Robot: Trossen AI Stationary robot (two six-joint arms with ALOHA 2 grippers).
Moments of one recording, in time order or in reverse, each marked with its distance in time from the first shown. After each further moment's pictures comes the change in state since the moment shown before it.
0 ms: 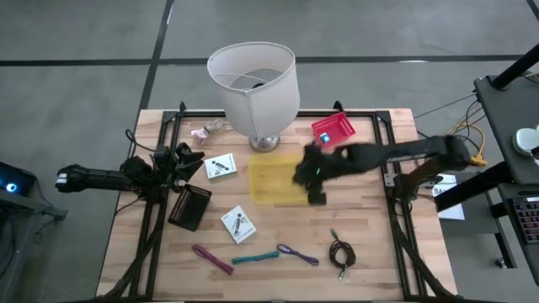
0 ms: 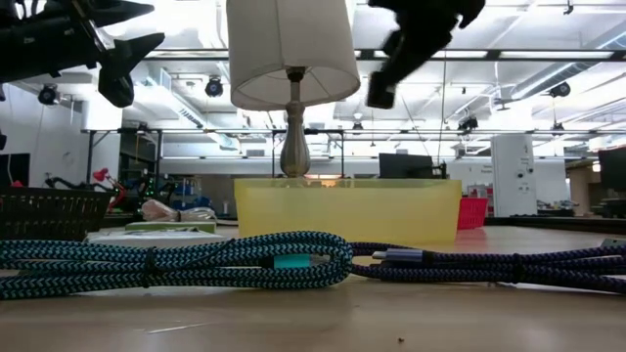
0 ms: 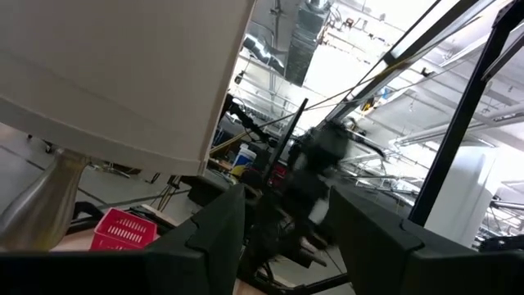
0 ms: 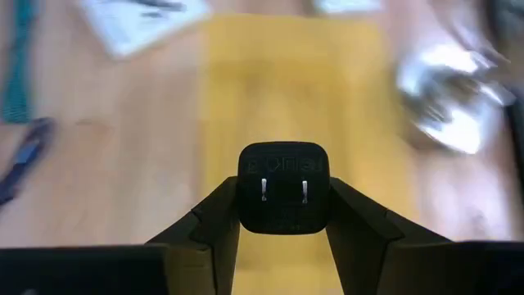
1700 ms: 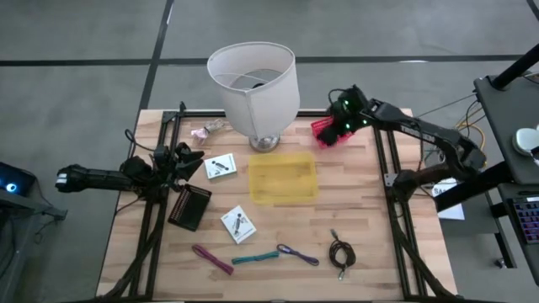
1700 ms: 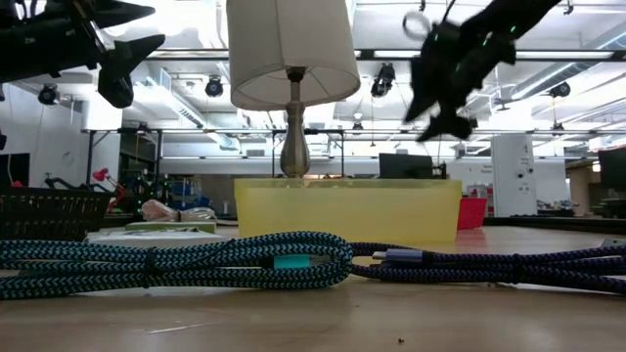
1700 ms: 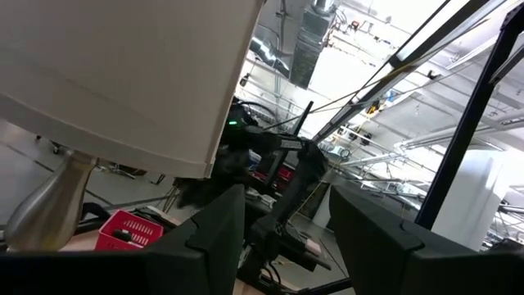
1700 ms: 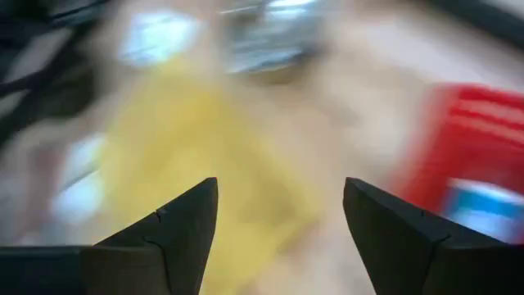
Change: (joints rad) left arm 0.000 0.000 0.000 0.001 -0.019 0.000; right arm -0.701 -0.166 -0.281 0.207 -0.574 0.301
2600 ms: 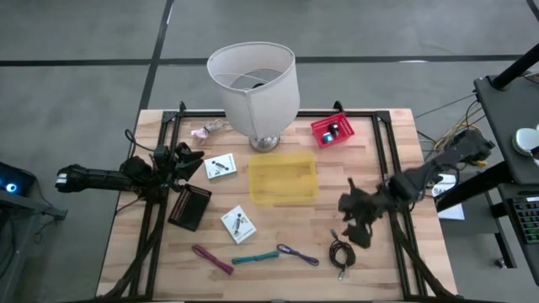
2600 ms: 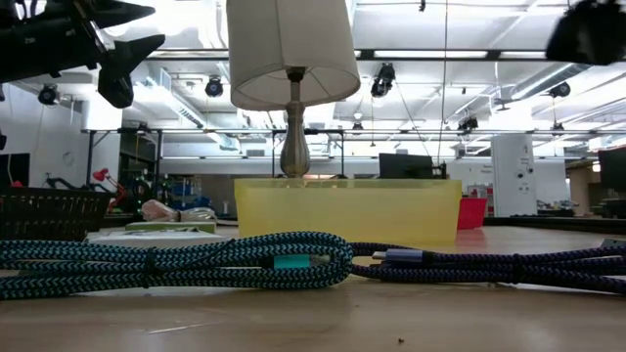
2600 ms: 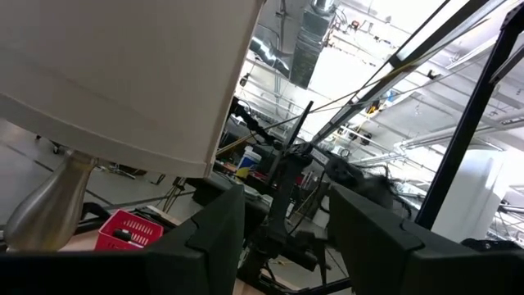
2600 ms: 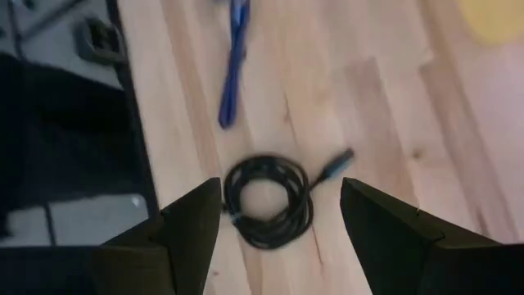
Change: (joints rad) left arm 0.000 0.000 0.000 0.000 0.000 0.000; right arm 1.215 -0.111 -0.011 -0.276 0.430 0.621
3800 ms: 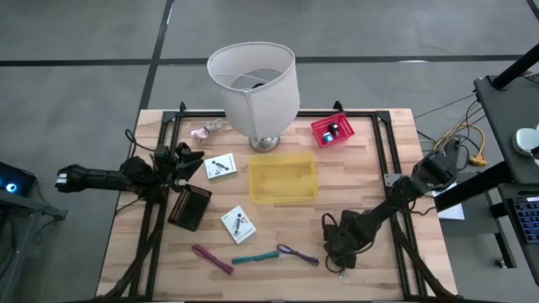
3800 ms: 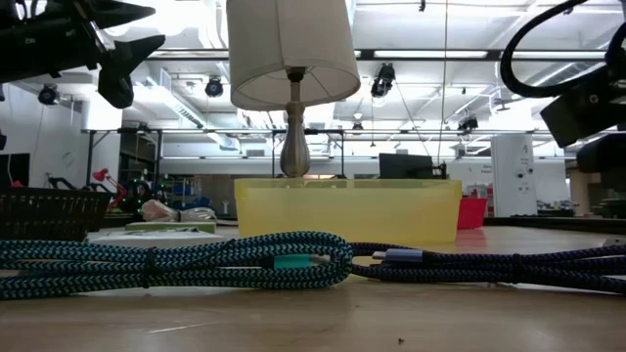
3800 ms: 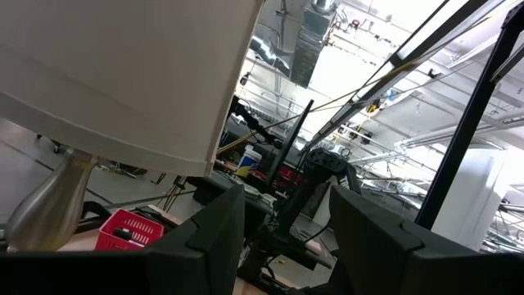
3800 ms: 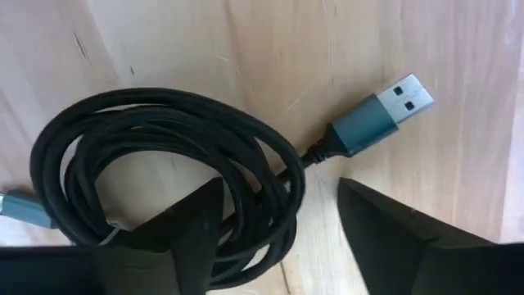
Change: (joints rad) left arm 0.000 0.002 0.000 -0.002 0.000 0.000; right arm 0.105 0.542 -0.024 0.083 -0.051 0.002
